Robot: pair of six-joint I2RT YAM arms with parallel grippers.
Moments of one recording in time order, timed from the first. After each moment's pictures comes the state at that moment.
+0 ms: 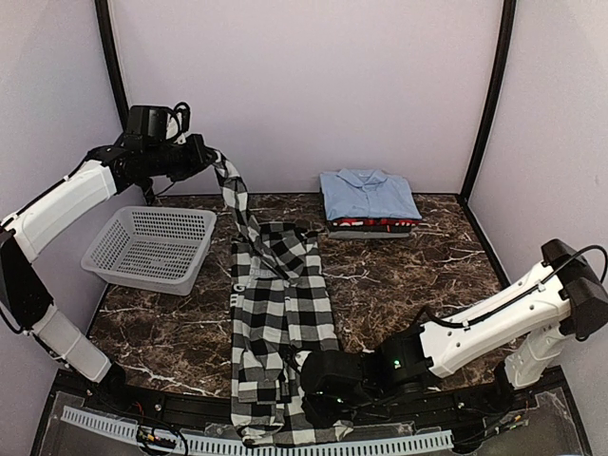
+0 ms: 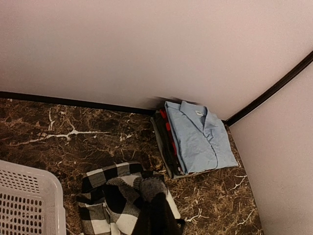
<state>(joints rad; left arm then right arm) -0.36 1.51 1.50 -0.39 0.14 -0.53 1.59 1.67 0.99 -0.34 0.10 0.83</state>
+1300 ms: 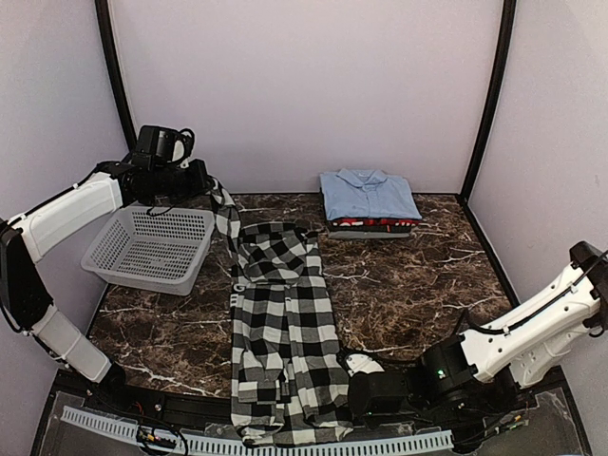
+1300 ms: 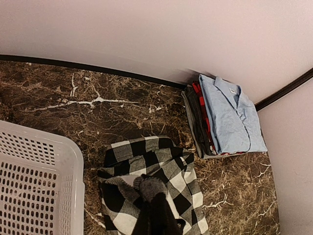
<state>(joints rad) -0.36 1.50 1.37 -0.42 0.06 -0.54 1.66 1.46 0.76 -0.47 0.31 0.96</state>
